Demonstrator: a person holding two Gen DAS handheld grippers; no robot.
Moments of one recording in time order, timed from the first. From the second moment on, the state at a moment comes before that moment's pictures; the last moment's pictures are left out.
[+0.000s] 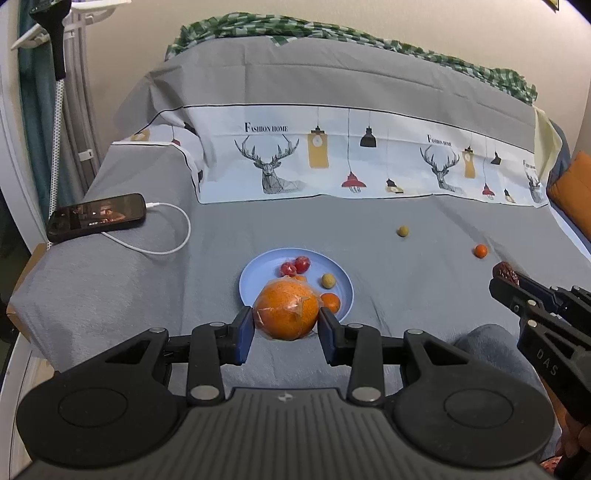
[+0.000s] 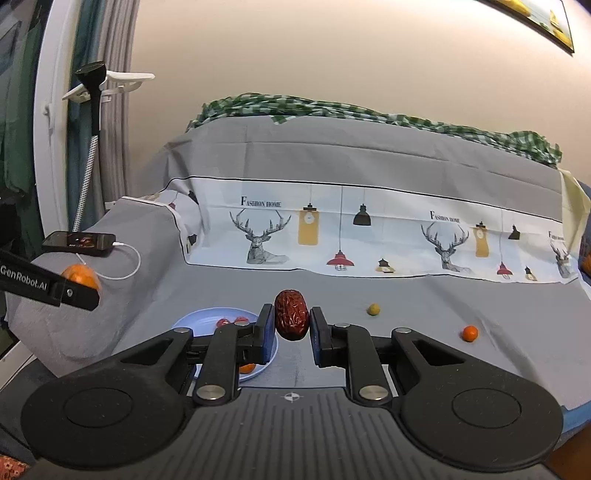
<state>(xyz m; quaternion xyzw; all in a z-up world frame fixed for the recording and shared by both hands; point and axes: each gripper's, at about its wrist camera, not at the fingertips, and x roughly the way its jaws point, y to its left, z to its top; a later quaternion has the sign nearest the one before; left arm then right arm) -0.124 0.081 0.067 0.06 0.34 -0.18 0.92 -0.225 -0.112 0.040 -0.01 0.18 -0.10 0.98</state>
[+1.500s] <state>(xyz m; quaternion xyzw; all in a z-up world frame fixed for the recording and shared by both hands) 0.017 0.083 0.009 0.04 0.43 -0.13 0.89 -0.093 -0.102 -0.006 -0.01 0.30 -0.02 0.95</state>
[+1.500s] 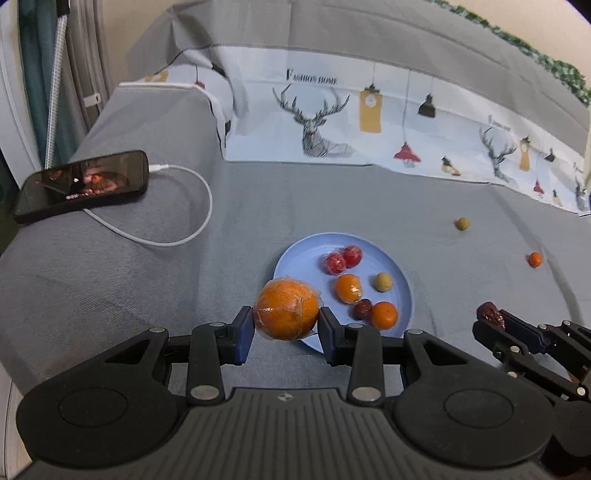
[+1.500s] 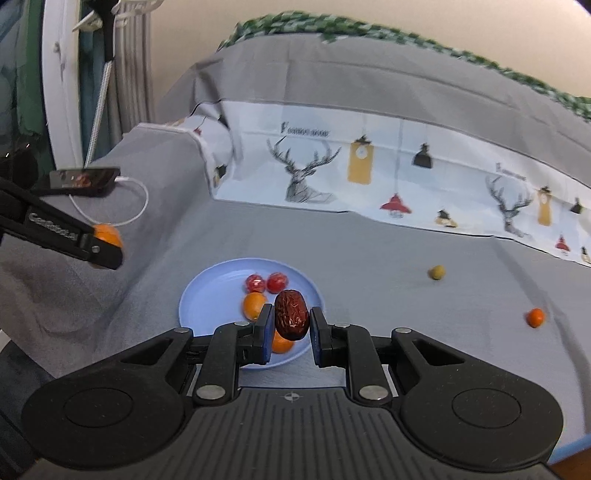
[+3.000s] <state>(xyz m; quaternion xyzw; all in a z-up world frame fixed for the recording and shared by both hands) -0.007 0.088 -0.022 0.09 0.45 -0.12 0.88 -0.079 -0.088 -0.019 -0.04 0.39 -0.02 0.92</state>
